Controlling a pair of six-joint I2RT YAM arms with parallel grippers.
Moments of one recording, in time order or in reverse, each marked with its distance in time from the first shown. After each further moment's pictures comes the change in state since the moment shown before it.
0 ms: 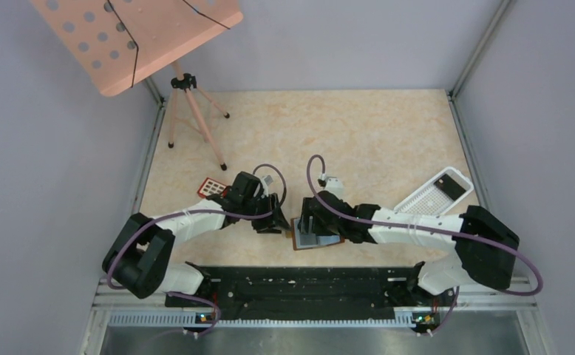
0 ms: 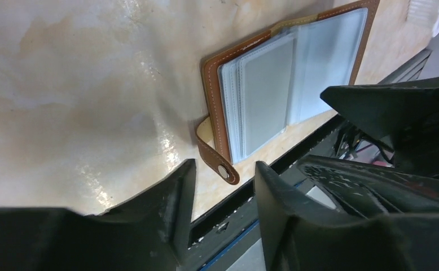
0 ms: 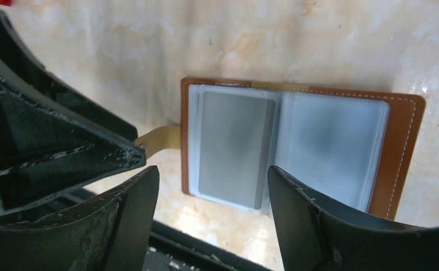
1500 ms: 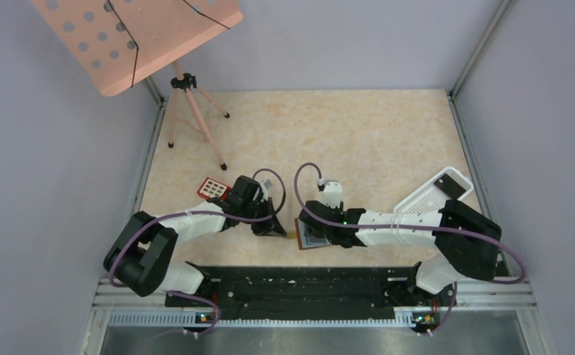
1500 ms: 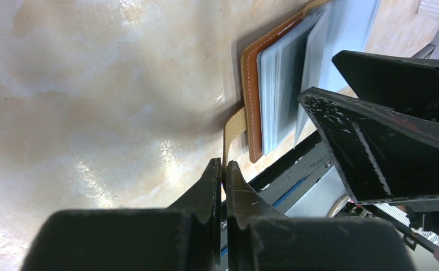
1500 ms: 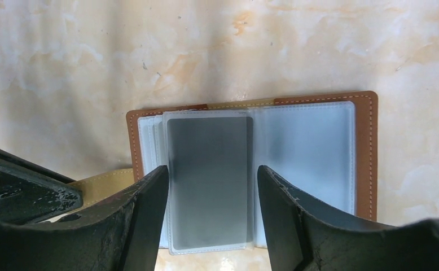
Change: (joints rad) left arm 0.002 0.015 -0.050 0.050 0.028 -0.014; right arm 0.072 0.148 0.034 -0.036 0.277 0.021
